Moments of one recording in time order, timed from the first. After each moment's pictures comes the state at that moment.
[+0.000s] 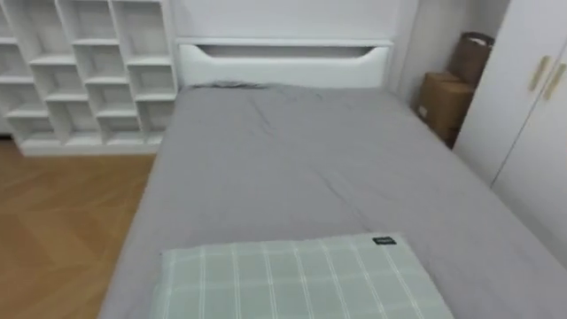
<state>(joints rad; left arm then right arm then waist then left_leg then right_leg) 0.23 0.21 0.13 1.21 0.07 0.15 -0.02 0.05 -0.22 -0.08 1.24 0.13 0.10 0.17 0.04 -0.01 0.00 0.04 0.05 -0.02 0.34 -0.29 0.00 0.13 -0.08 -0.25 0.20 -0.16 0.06</state>
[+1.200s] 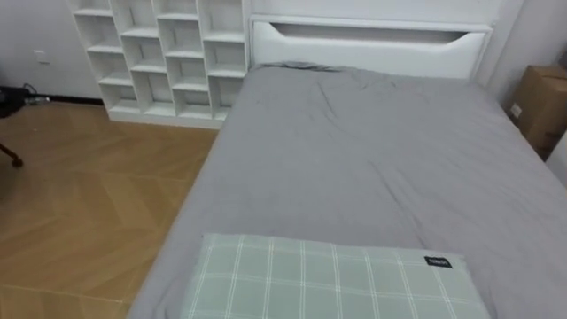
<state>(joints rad) 0.18 0.18 0.09 1.17 0.28 0.14 -0.03 0.07 -0.22 -0.02 1.28 0.27 0.07 0.19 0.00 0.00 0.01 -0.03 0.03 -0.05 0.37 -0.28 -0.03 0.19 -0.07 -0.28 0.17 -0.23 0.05</state>
